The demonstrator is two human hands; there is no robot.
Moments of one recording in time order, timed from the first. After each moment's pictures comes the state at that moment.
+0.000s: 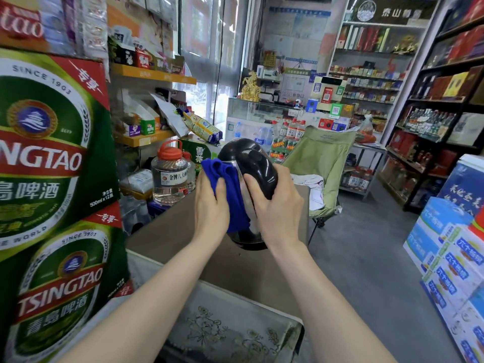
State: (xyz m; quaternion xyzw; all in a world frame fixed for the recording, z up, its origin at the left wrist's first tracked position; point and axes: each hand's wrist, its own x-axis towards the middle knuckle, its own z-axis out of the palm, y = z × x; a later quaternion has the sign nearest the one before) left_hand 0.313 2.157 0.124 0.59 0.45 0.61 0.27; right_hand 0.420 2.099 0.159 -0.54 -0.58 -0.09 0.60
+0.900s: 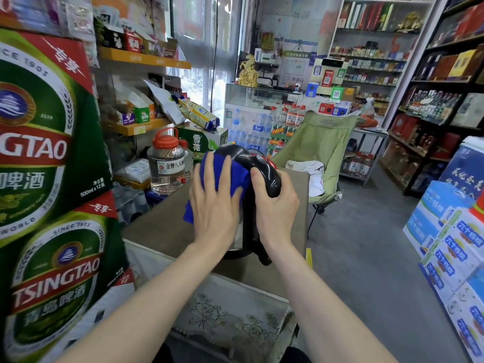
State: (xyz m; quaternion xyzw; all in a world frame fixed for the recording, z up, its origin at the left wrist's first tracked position) left_hand 0.325 2.138 0.099 0.71 0.50 0.50 -0.04; right_hand 0.421 2.099 0.133 -0.51 -0.46 0.12 0.72
